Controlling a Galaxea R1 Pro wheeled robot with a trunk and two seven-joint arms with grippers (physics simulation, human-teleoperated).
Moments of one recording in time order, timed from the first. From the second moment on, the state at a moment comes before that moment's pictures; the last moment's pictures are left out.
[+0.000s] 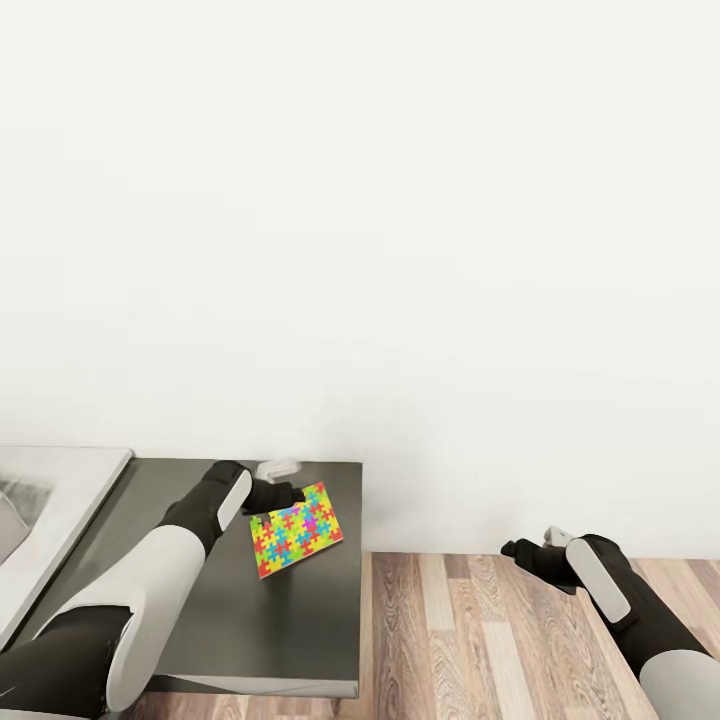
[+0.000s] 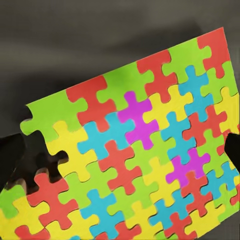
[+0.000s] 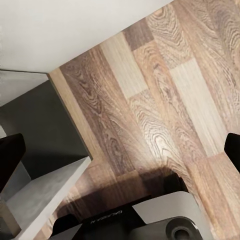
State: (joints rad) left arm -0.94 -0.03 0.02 -0.48 0.16 0.78 -0.10; right arm -0.55 -0.27 0.05 -0.86 -0.81 0.76 -0.28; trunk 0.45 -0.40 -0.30
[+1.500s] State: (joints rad) left arm -0.94 -0.03 0.02 -0.48 0.17 0.78 -0.06; right arm -0.55 -0.27 0.05 -0.86 -0.81 0.76 -0.28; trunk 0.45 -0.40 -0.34
